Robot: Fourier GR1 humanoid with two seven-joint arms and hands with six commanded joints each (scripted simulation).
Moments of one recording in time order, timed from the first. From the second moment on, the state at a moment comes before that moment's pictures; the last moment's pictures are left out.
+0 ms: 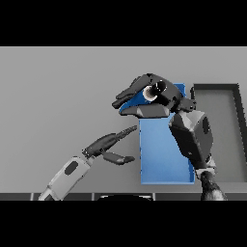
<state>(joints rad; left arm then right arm) -0.28 0.24 -0.60 -1.58 -0.01 -0.25 0.06 -0.95 -0.23 0.07 -1.75 -0.83 0.23 0.54</state>
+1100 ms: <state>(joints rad) -0.27 0.24 -0.57 -1.56 0.02 -0.26 0.06 -0.54 -0.46 0.16 -1.37 -0.65 0.01 0.61</state>
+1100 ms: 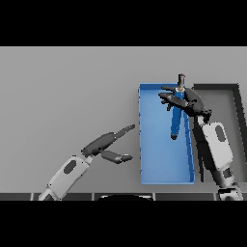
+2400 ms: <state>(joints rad) -0.28 0.23 -0.56 -1.55 0.03 -0.26 0.08 -0.70 -0.74 0.83 -1.18 -0.86 -0.12 0.55</state>
